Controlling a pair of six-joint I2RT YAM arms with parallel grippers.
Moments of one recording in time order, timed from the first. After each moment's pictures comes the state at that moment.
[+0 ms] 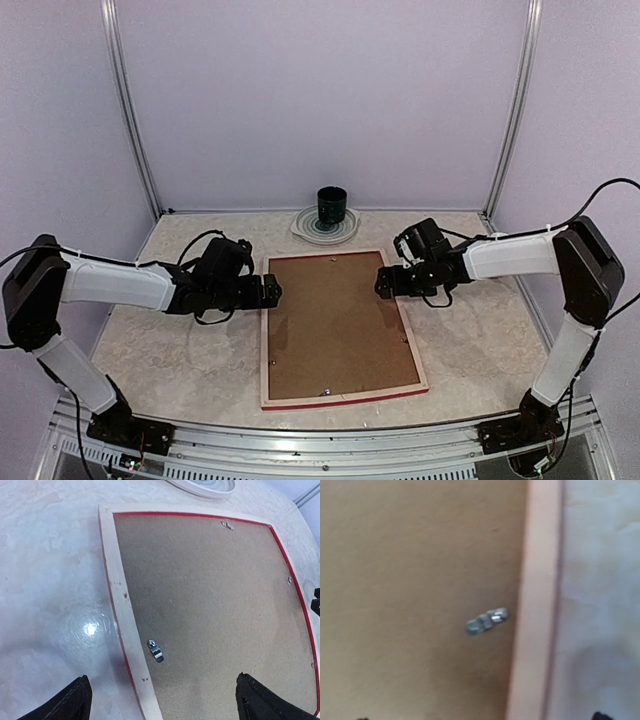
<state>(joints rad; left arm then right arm) -0.74 1.59 0.82 0.01 -0.18 -0.61 0.59 1.75 1.04 -0.18 0.01 0.42</state>
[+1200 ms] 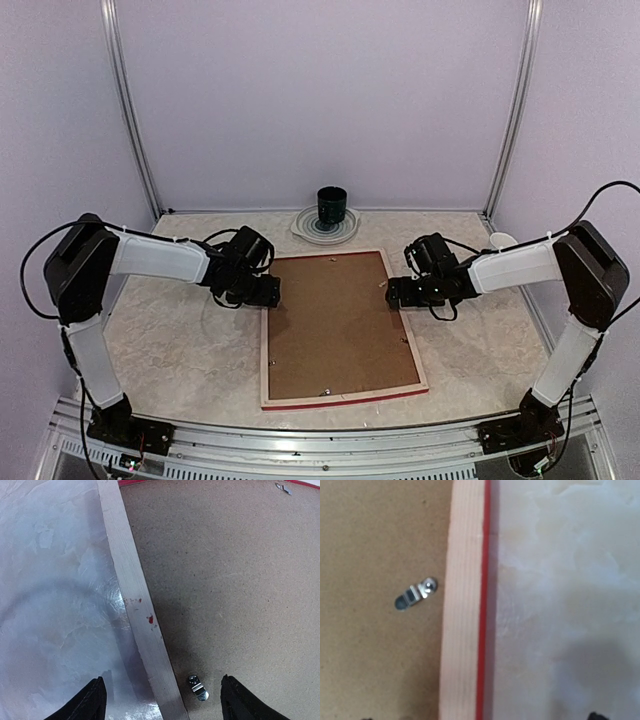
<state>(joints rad) -0.67 1.86 1.12 -0.28 -0.16 -0.47 0.58 1.72 0.90 -0.07 0.11 0.44</state>
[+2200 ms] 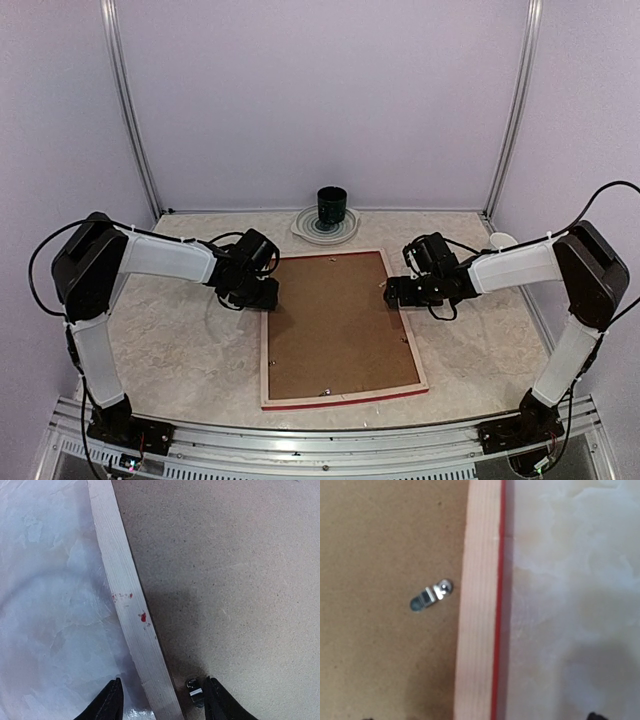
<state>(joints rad) -0.68 1.90 1.15 -0.32 -0.17 -0.46 0.58 1.72 0.90 -0.06 0.08 0.44</state>
